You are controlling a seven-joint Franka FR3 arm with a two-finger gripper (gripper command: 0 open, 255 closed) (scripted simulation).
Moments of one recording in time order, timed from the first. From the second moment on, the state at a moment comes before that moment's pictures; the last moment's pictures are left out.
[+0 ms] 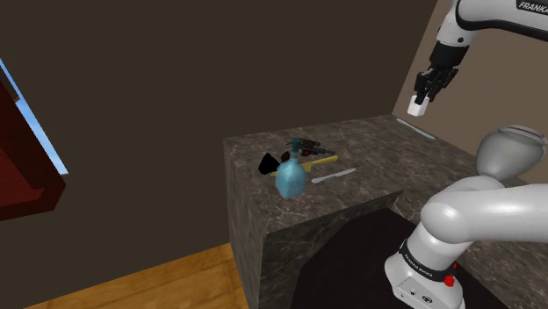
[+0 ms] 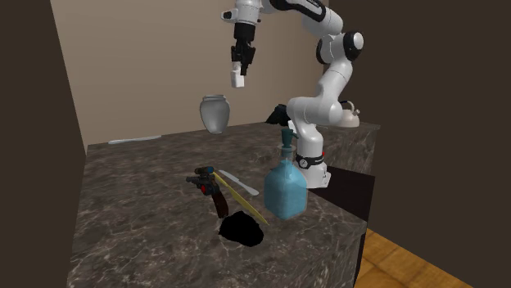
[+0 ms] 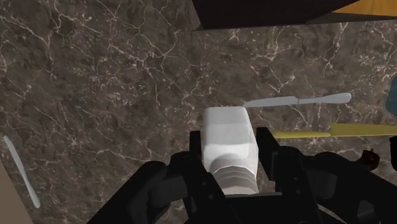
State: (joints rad) arm -0.23 -0.89 -0.25 -2.25 -0.30 1.48 -0.09
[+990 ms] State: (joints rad) arm -0.22 -0.70 -0.64 -2.02 -0.46 1.57 -0.45
